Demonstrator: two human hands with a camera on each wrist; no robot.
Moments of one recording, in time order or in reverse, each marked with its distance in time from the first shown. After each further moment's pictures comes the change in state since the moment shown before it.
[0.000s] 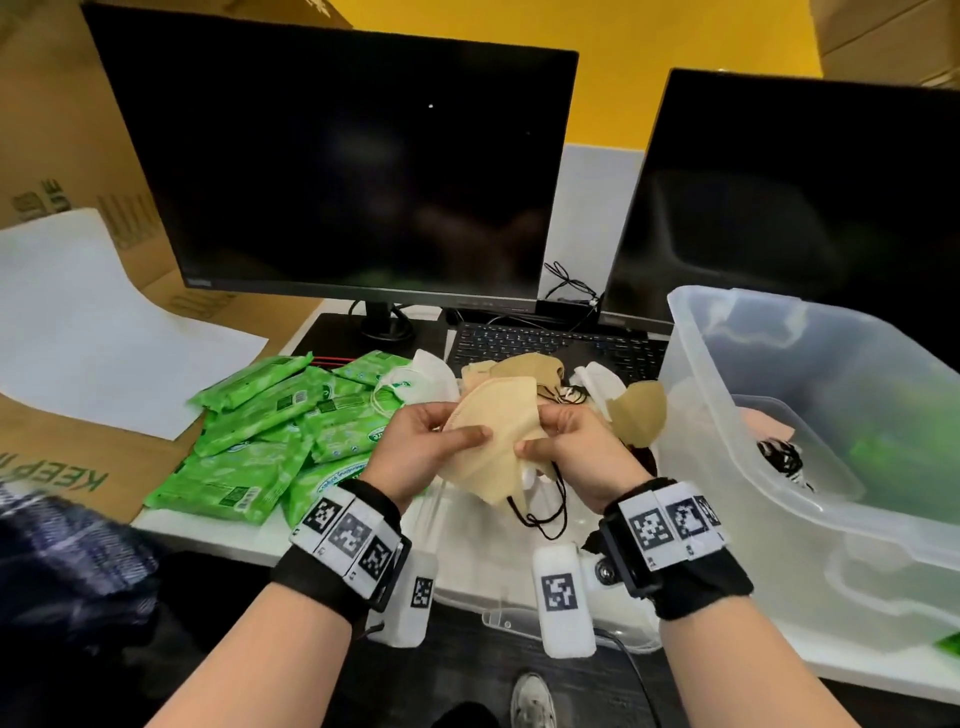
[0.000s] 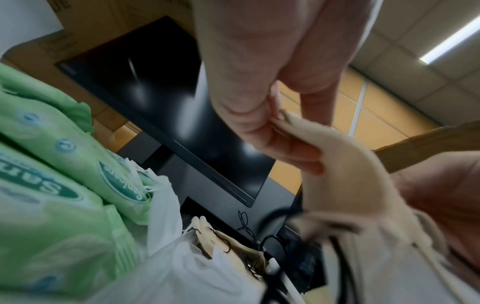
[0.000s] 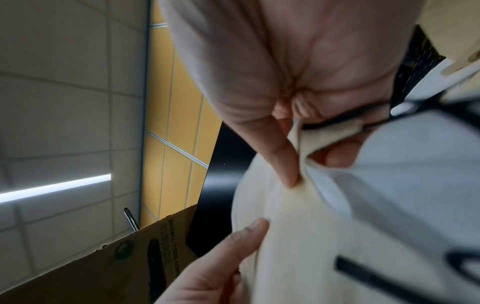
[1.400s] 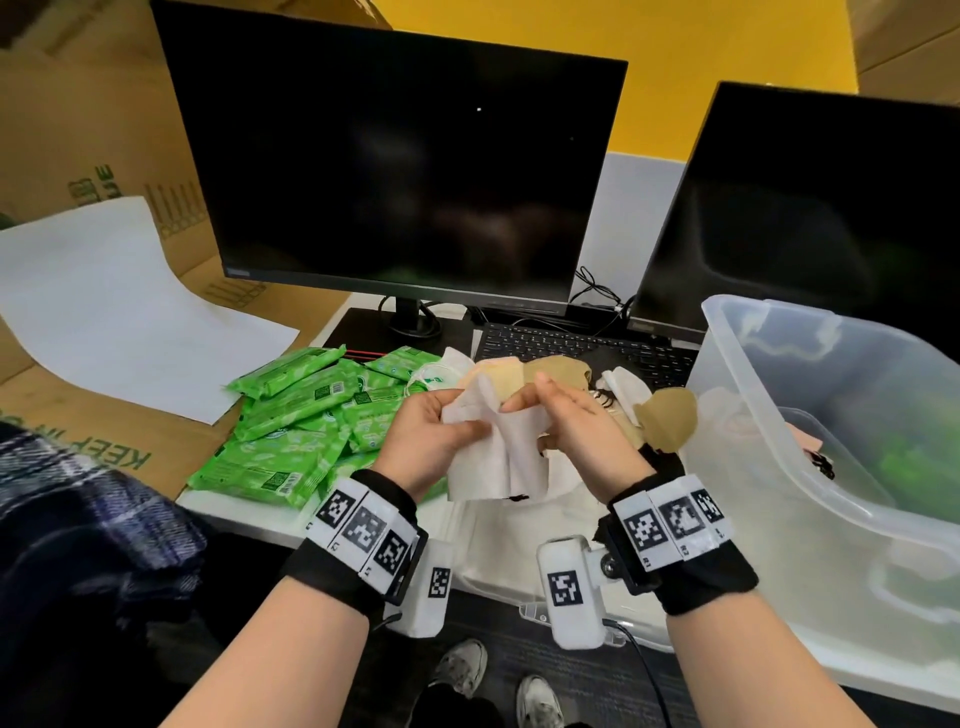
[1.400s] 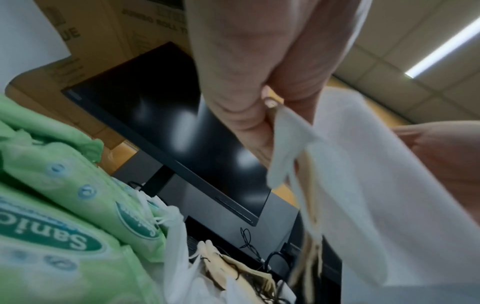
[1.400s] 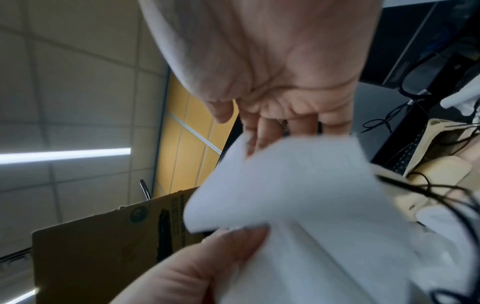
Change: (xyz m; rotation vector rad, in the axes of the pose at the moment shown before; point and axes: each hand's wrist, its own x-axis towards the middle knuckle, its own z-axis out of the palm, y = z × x) left_hand -0.016 0.013 -0.021 -0.040 0.039 0.034; right_hand -0.002 -0.024 0.040 -0.065 0.007 -0.169
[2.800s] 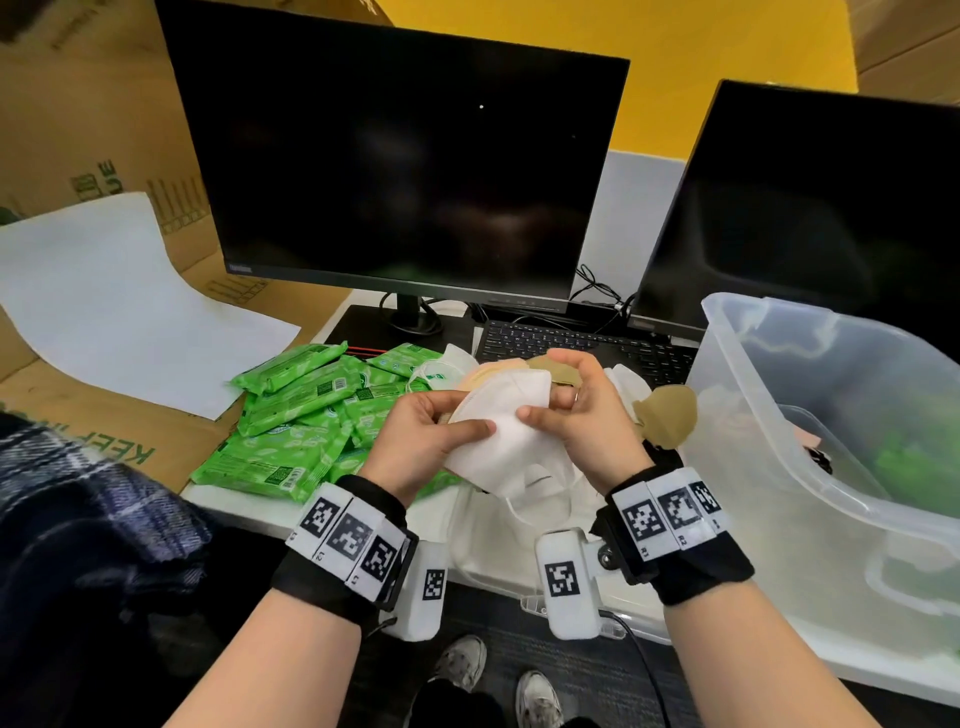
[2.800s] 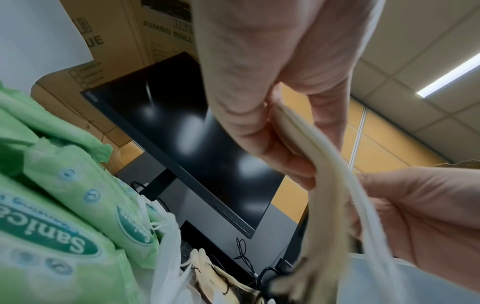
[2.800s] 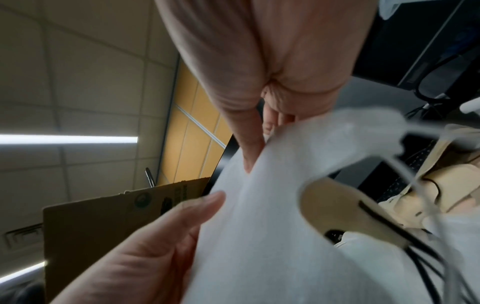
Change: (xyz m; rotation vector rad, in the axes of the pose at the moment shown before) left_hand -0.011 0.005 -0.007 -0.024 -0.008 0.024; right_hand -0.001 0.003 -0.003 0.108 0.143 -0.009
